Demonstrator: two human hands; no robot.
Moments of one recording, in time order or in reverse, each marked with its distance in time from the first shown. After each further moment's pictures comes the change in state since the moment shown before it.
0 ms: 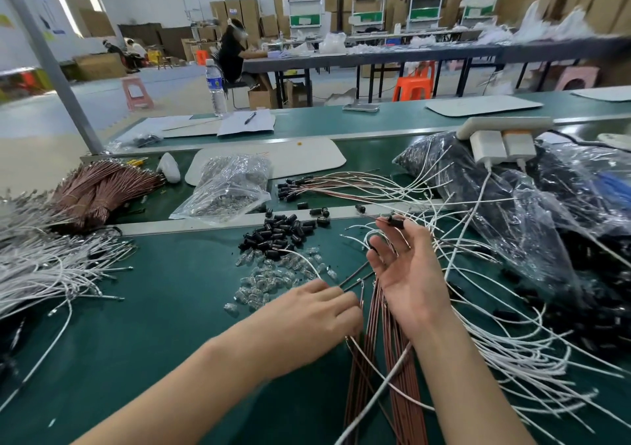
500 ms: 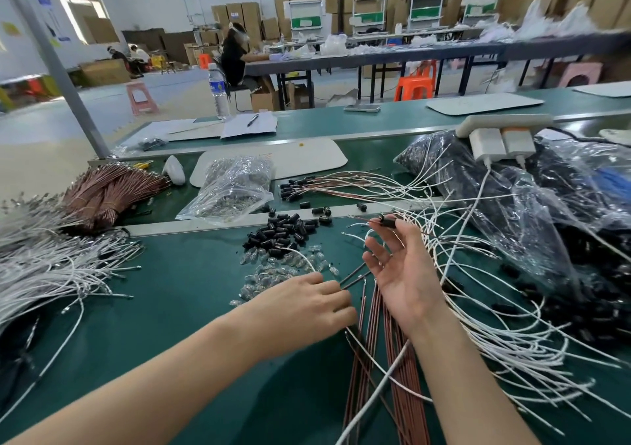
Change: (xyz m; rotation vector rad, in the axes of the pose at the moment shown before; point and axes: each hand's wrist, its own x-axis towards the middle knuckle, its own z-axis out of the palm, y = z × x) left_hand -0.005 -0.008 -0.006 0.210 -0.144 0.119; right_hand -0.003 0.005 0.002 -0.045 -0.028 0.028
